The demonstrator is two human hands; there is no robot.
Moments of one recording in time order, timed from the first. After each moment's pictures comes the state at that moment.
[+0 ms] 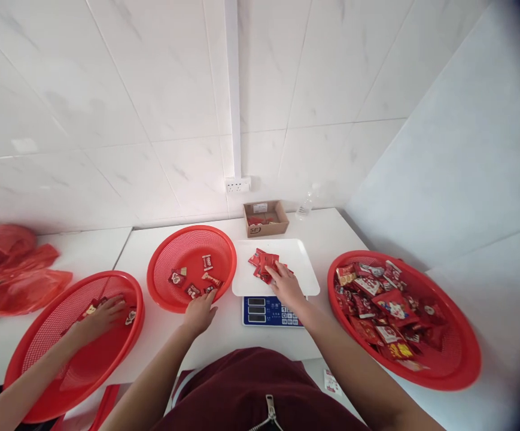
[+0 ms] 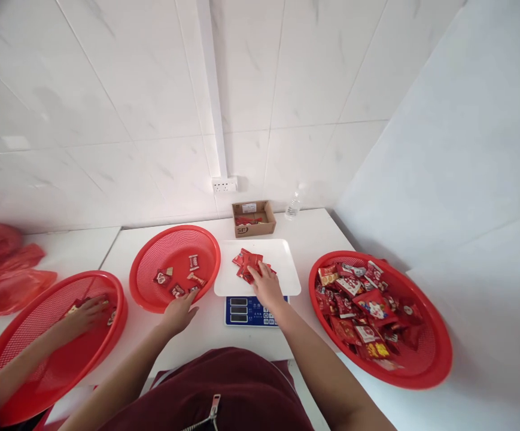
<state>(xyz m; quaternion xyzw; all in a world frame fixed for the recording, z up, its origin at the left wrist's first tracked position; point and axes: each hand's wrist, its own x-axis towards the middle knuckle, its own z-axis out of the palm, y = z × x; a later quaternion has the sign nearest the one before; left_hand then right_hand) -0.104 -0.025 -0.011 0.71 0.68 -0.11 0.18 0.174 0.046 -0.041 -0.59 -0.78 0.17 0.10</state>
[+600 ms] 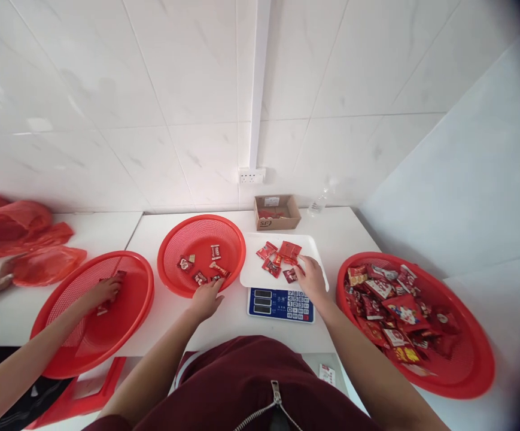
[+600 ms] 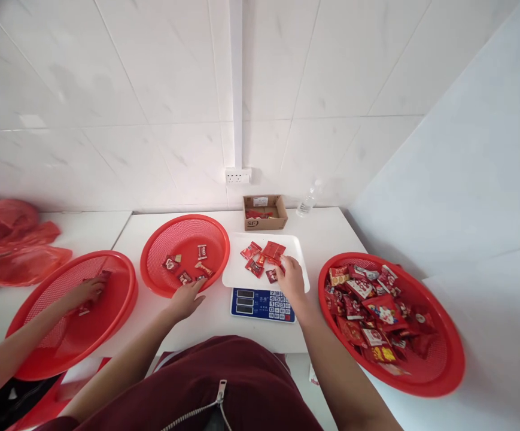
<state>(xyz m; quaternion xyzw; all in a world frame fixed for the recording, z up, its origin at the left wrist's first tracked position) -0.113 -0.029 -0.012 0.72 0.66 -0.06 0.20 0.212 0.063 -0.062 -0.62 -0.70 0.11 0.32</state>
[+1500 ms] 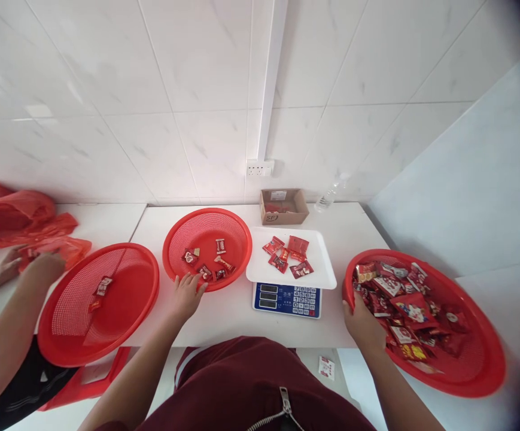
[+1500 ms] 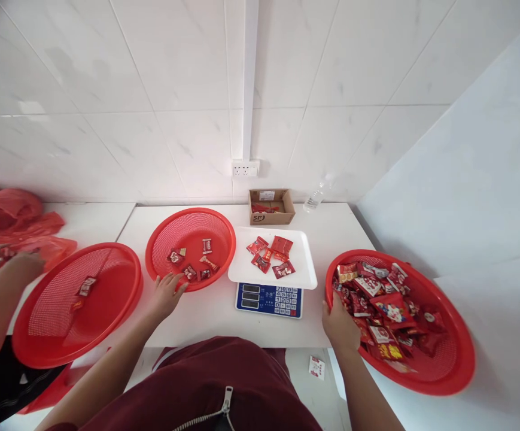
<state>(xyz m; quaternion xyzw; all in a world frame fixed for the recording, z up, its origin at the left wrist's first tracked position) -0.176 -0.055 -0.028 0.65 0.75 0.03 0.11 0.280 -0.035 -0.047 -0.84 -0.52 0.18 0.01</state>
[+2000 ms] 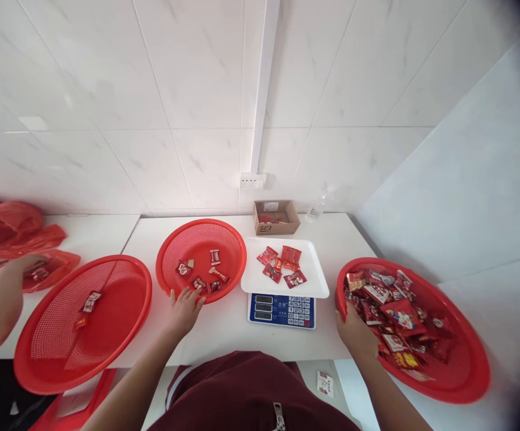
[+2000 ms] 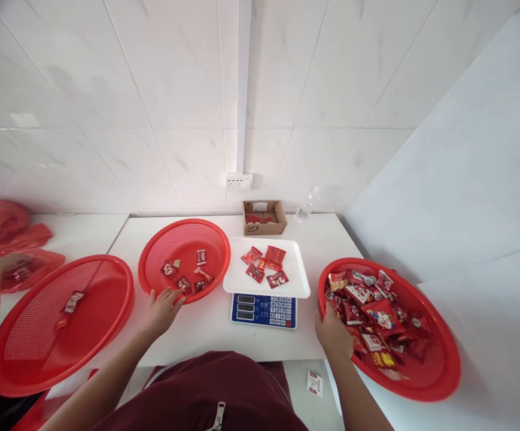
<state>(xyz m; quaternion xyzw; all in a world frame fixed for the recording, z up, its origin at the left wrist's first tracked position) -0.164 -0.057 -0.024 0.66 0.74 0.00 0.14 0.278 -0.035 -0.044 -0.84 -0.52 0.17 -0.01</state>
